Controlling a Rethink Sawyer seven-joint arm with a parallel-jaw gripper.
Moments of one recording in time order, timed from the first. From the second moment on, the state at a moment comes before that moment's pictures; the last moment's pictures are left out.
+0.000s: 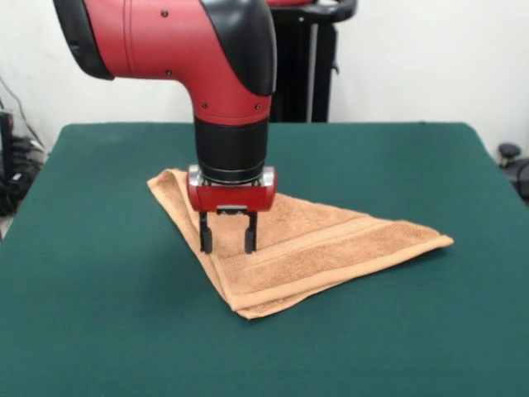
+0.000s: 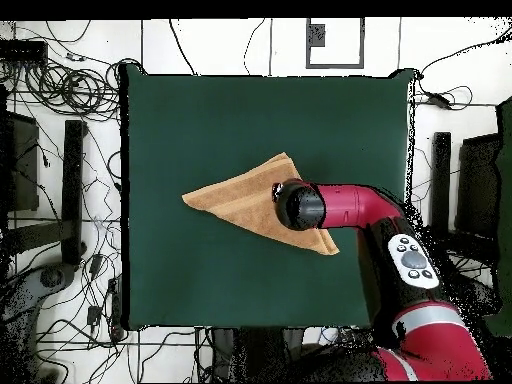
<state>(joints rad) -0.45 -0.47 0.23 1.53 -0.47 0.46 1.77</state>
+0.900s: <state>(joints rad) -0.44 -0.47 0.18 1.53 -0.47 0.46 1.77</state>
